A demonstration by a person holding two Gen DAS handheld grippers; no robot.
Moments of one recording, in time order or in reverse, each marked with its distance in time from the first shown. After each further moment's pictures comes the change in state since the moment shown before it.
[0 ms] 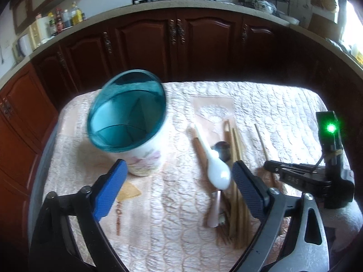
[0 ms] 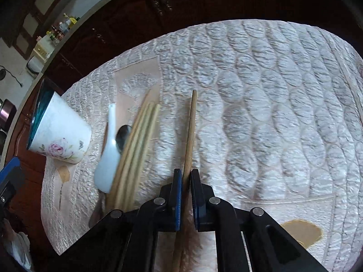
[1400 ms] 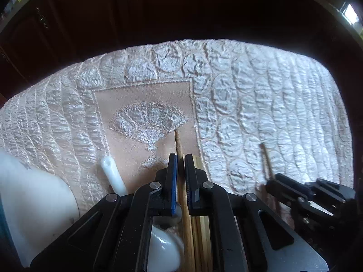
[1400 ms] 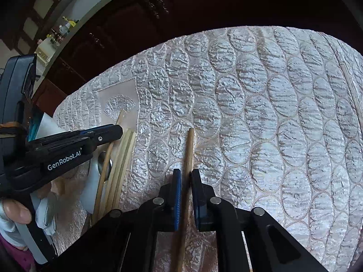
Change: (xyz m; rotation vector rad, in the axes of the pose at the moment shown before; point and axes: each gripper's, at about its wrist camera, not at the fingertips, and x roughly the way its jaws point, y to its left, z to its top) left arm 0.189 -0.083 0.077 0.080 0.314 -0.170; right arm 0.011 -0.032 0.090 -0.032 0.003 0.056
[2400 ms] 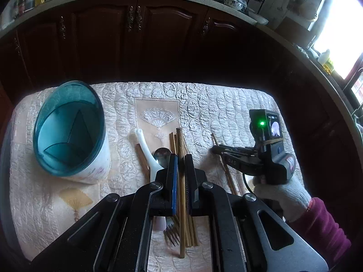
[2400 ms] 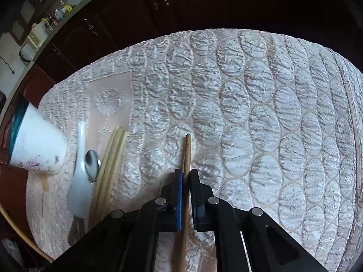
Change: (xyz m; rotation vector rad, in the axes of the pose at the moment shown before) left arm -0.163 0.047 -0.083 -0.067 -0.216 -0.177; right arm 0.015 0.014 0.014 -0.062 0.064 -0.087
